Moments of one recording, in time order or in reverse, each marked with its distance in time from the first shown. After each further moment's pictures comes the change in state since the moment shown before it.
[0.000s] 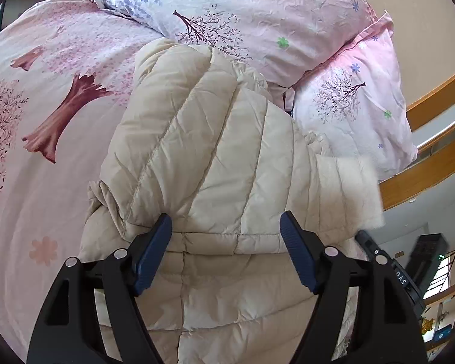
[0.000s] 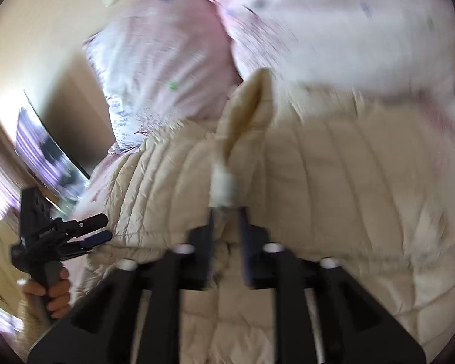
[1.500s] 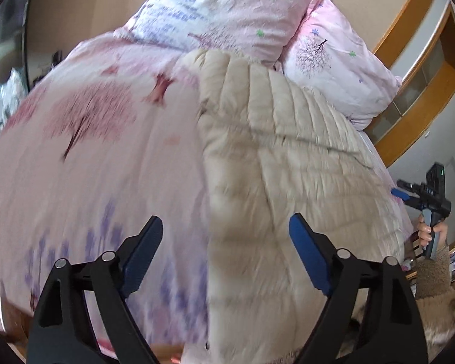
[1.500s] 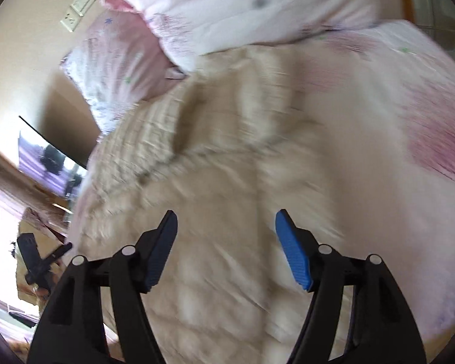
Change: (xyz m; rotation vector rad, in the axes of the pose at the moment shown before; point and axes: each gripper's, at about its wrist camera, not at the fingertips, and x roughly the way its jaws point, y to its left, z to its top) left arm -0.138 0.049 -0.114 0.278 -0.027 0.116; right arm -0.129 -0.135 -0.089 0.140 0.103 -0.043
